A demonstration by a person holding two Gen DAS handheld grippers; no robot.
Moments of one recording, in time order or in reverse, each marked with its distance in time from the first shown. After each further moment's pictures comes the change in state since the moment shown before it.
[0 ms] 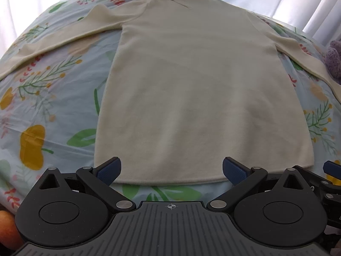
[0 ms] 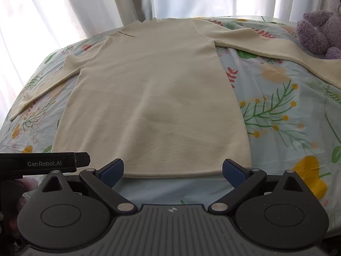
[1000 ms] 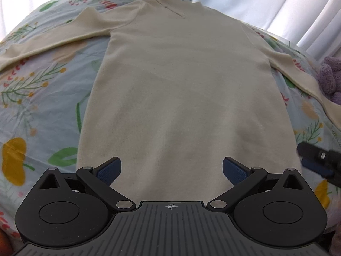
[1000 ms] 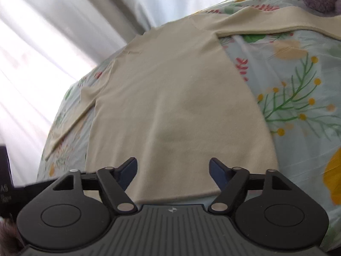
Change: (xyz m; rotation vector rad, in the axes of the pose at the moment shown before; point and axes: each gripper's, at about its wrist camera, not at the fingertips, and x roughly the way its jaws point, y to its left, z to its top) left arm 0.013 -0.001 0.027 -0.044 -0.040 -0.097; right arm 0.019 -0.072 0.031 0.314 -0.073 0.236
